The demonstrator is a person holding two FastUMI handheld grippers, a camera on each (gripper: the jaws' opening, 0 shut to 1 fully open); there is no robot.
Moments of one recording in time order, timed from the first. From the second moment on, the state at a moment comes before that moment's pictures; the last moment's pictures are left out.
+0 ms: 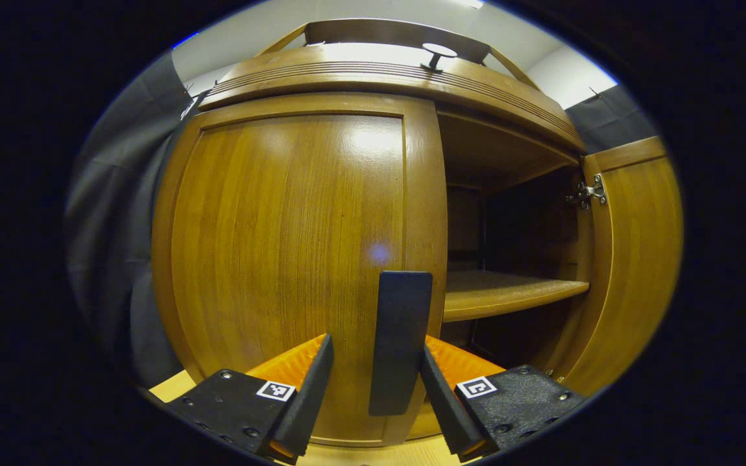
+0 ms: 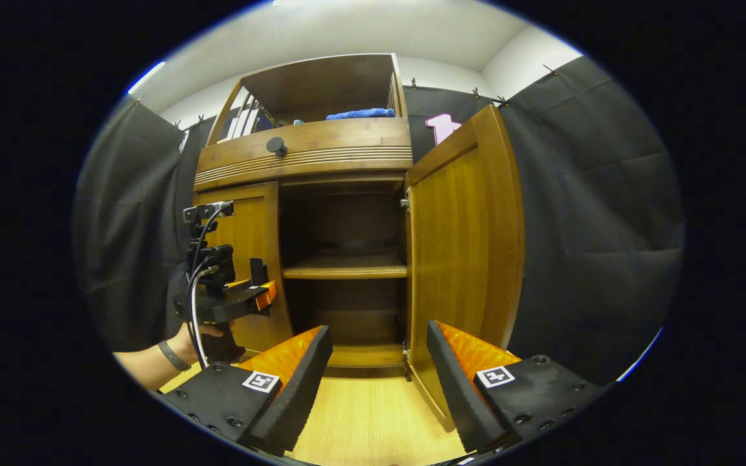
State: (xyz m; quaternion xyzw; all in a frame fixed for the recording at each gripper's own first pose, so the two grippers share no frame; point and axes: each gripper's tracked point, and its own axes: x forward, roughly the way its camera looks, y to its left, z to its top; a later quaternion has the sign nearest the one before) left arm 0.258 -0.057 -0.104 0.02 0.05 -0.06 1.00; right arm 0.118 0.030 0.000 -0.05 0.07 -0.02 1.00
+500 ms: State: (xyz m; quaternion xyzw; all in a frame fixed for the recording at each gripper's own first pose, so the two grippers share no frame) left arm 0.245 -0.076 -0.106 0.03 0.07 -0.10 0.99; right arm 0.107 0.039 -0.006 -0.04 0.08 -0.01 1.00
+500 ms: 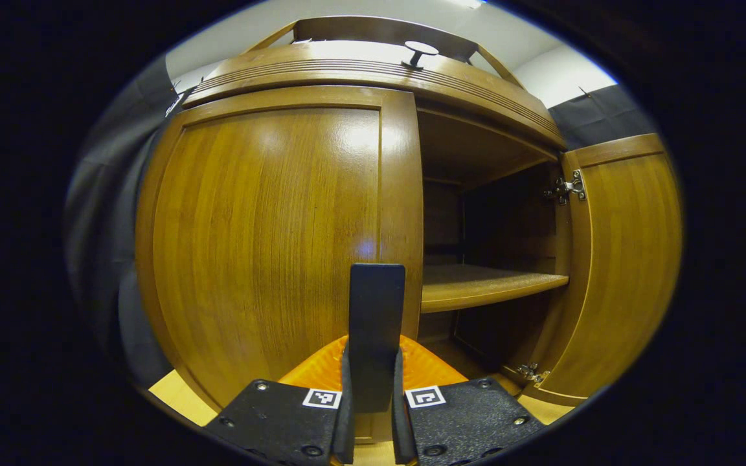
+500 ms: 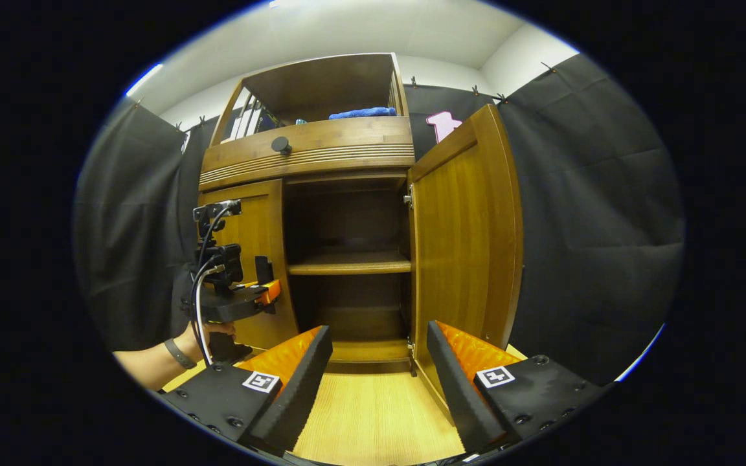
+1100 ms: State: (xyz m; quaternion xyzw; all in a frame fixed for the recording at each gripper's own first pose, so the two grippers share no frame) left arm 0.165 -0.044 -0.092 0.02 0.10 -0.10 0.99; right arm 0.110 0.049 -0.009 -0.04 0.07 0.01 1.00
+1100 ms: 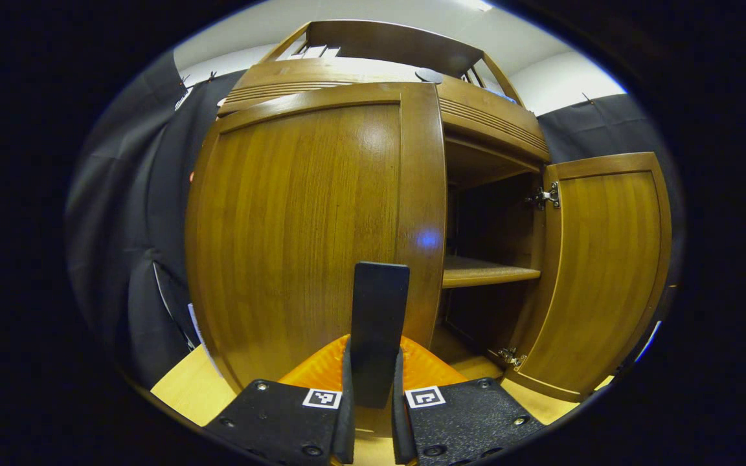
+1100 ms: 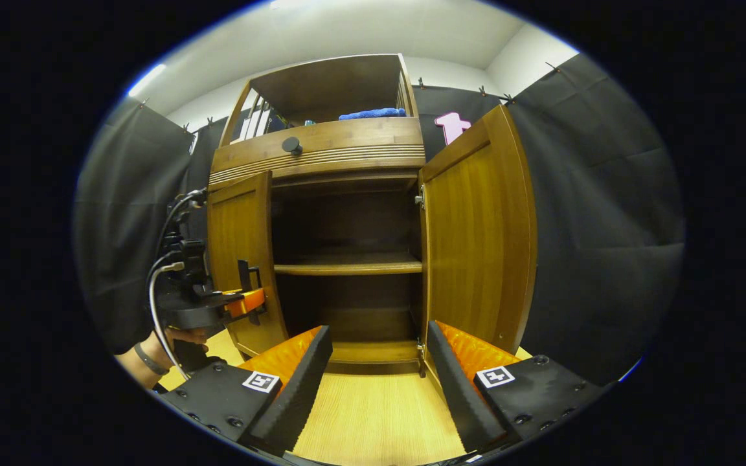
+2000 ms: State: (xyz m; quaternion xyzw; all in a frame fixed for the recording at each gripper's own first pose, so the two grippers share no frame) left arm 0.097 0.018 -0.082 0.01 0.10 -0.06 0.99; right arm 0.123 0.052 -0.010 -0.04 0.07 0.02 1.00
